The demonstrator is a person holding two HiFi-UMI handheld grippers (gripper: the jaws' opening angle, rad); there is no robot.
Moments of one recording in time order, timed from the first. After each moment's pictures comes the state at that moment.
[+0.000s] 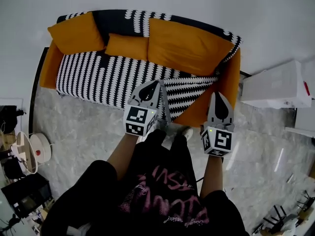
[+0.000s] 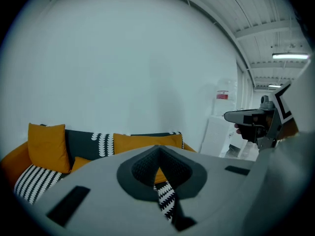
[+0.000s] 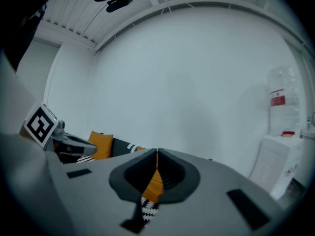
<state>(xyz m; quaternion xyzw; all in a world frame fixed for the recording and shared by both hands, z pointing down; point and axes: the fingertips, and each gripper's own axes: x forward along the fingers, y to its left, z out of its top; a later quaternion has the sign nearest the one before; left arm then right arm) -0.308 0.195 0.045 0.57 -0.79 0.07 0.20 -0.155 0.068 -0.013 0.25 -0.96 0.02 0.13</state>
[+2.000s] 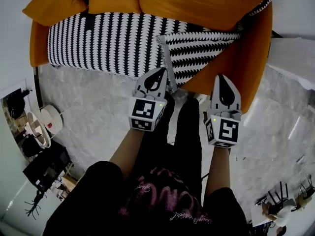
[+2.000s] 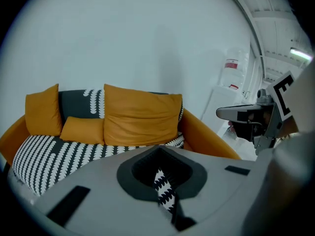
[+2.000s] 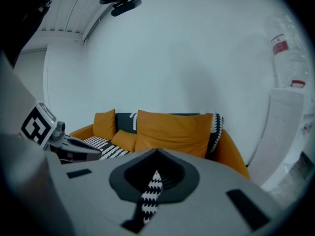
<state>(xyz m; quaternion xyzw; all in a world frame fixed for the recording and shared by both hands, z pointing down) -0.244 0.171 0.243 0.54 -0.76 0.13 0.34 -0.136 0.045 0.194 0.20 -0.94 0.11 0.24</state>
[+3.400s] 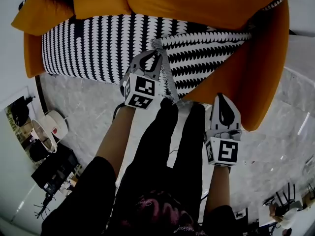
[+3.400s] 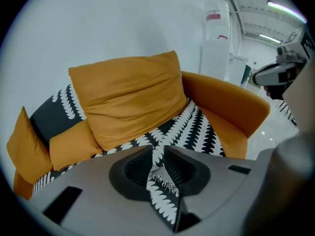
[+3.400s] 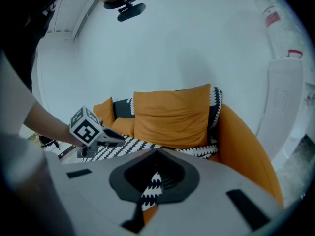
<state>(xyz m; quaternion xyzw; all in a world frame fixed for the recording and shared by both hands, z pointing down) -0.318 0.129 0.429 0.58 -0.67 0.34 0.31 -0.118 0.052 0.330 0.19 -0.92 0.17 0.29</state>
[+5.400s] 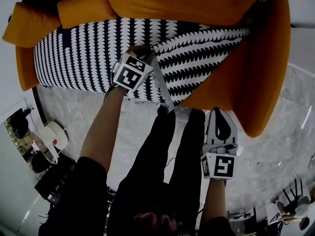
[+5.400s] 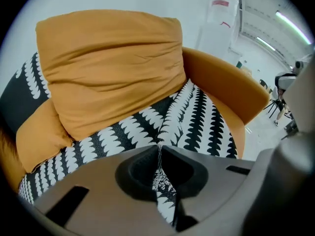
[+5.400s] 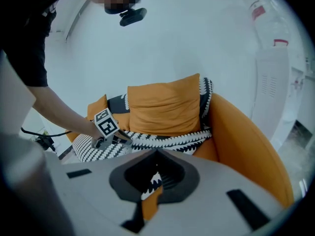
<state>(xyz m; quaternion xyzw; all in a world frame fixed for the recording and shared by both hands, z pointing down) -0.340 0.114 0.499 0.62 -0.58 0.37 0.39 -0.087 0.075 0.343 0.23 -0.91 0.19 0.29</state>
